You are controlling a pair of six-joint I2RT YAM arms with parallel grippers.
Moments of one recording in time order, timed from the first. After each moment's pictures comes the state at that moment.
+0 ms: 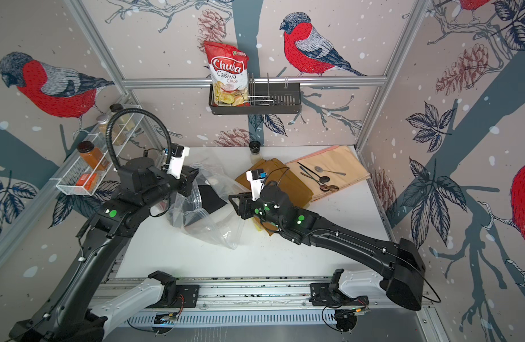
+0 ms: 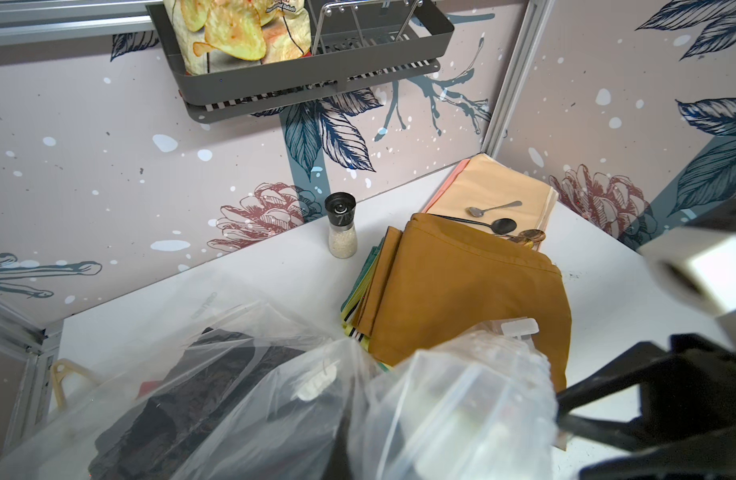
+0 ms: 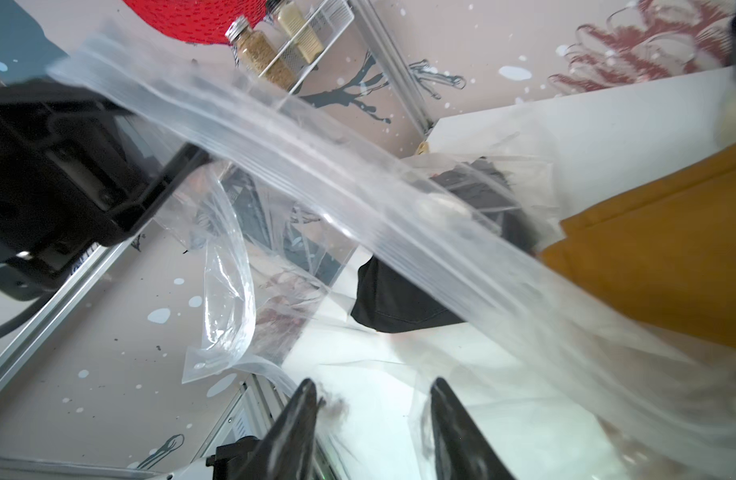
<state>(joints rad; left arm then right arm) -0.35 0.99 1.29 -0.64 0.22 0.06 1.11 1.34 1.03 0.05 0.03 0.66</state>
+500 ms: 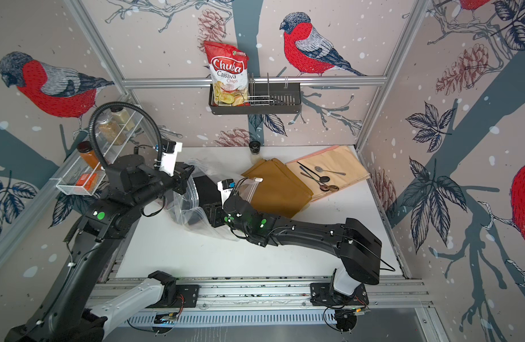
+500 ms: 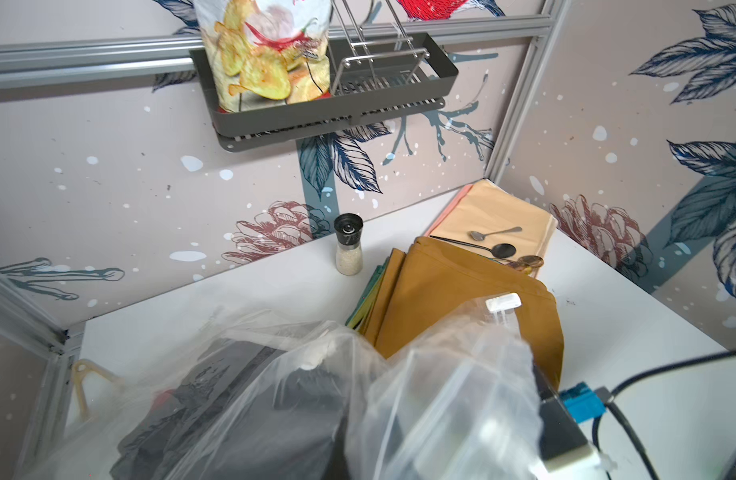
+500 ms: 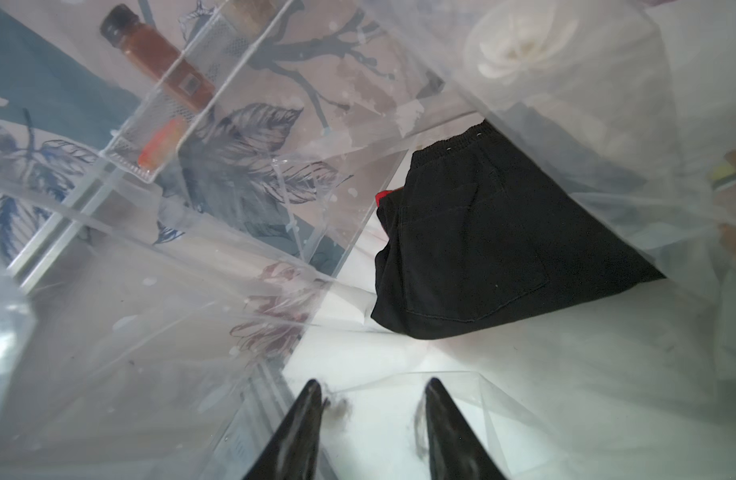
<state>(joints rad) -0.35 0.98 1.38 -0.68 0.15 0.01 1.24 1.64 1.18 0.15 0.18 0.74</state>
